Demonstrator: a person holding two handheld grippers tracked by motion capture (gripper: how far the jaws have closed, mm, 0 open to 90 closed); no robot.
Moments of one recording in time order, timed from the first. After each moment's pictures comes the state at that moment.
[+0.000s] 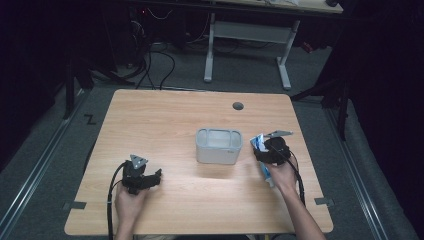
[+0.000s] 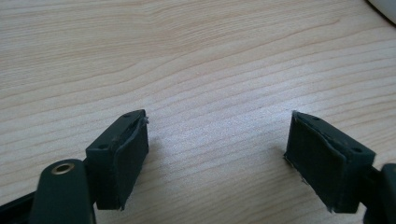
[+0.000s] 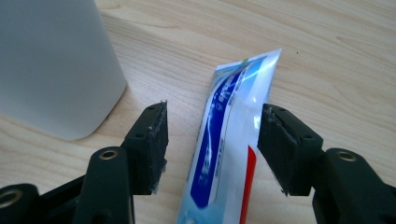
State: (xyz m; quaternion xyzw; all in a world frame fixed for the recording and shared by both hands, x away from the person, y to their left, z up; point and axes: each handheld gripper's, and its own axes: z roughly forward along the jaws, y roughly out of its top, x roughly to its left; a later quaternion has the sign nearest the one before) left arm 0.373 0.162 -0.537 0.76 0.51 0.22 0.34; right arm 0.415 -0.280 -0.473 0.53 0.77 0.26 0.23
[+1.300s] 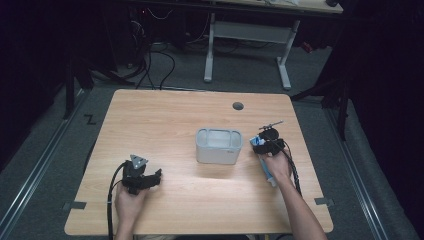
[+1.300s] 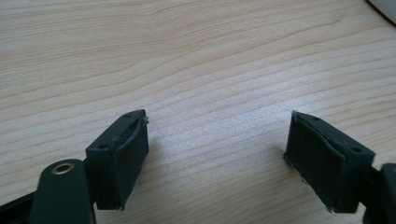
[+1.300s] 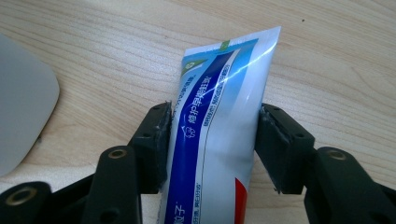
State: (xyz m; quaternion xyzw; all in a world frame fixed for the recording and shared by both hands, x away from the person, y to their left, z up) left arm 0.373 0.162 -0.537 0.76 0.51 0.22 0.34; right arm 0.465 -0.281 -0.494 0.58 0.78 0.18 0.18
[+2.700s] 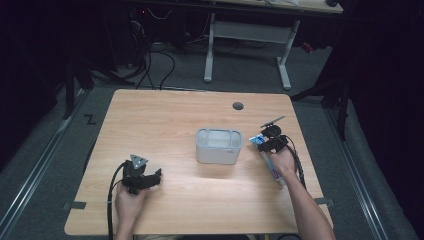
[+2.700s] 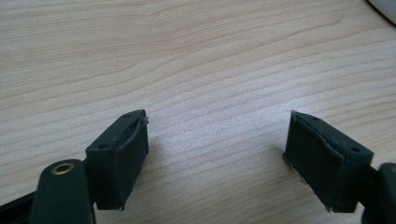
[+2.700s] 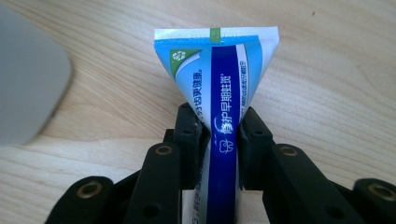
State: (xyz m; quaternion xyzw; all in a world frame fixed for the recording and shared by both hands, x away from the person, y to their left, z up) left arm 0.374 0.162 -0.537 0.76 0.51 0.22 0.34; right arm 0.473 -0.292 -0.482 0.56 0.80 0.16 0.13
